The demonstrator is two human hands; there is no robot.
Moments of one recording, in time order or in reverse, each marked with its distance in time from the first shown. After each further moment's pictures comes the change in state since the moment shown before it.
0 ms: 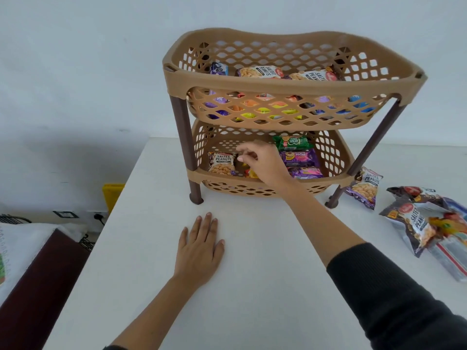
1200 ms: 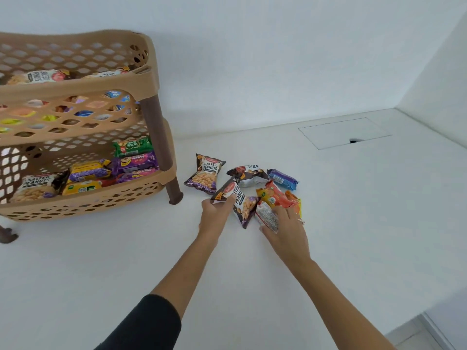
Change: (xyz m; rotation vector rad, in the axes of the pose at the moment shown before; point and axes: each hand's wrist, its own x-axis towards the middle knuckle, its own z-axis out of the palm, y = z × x) left_hand 0.084 0.414 0.032 -1.186 -0.307 -0.381; right_hand -0.326 0.189 -0.247 -0.459 0.157 0.762
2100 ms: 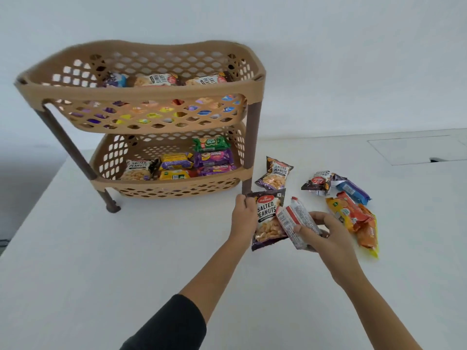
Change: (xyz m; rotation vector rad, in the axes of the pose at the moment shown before) left_hand -0.025 0.003 -0.103 -0.160 0.055 0.098; right_hand -0.044 -0.114 -0.022 0.823 -0.199 0.121
